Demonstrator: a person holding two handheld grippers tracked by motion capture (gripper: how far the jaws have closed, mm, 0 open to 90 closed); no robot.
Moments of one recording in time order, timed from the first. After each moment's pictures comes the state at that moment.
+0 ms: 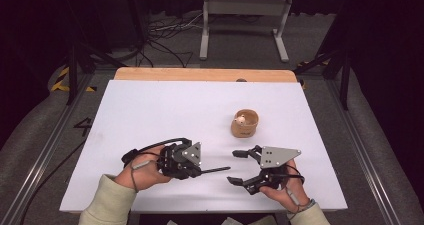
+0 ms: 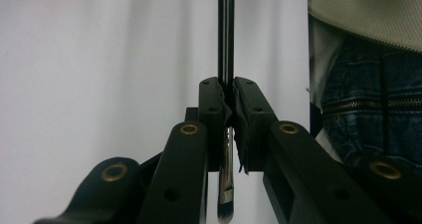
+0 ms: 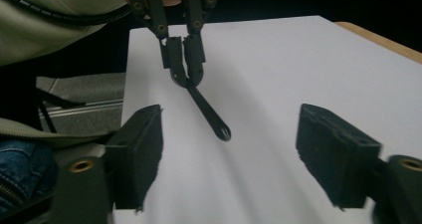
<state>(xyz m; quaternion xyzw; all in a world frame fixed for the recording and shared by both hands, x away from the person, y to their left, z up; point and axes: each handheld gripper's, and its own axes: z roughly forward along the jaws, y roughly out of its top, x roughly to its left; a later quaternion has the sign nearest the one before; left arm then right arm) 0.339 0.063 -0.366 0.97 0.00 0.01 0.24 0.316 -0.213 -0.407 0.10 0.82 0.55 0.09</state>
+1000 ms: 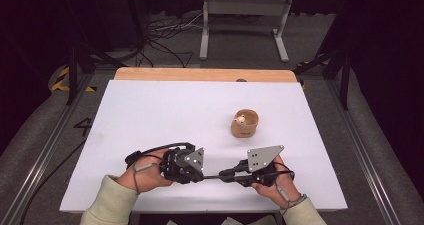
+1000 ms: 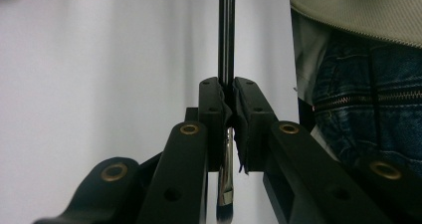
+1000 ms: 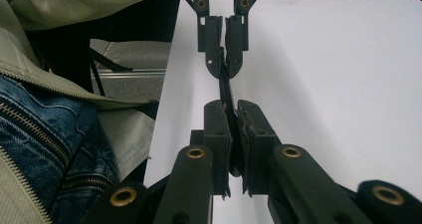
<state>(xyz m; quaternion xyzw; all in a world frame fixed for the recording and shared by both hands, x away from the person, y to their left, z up) 0.334 0.057 -0.372 0.97 -0.03 0.00 0.24 0.325 -0.195 -0.414 0.02 0.86 0.51 0.02</state>
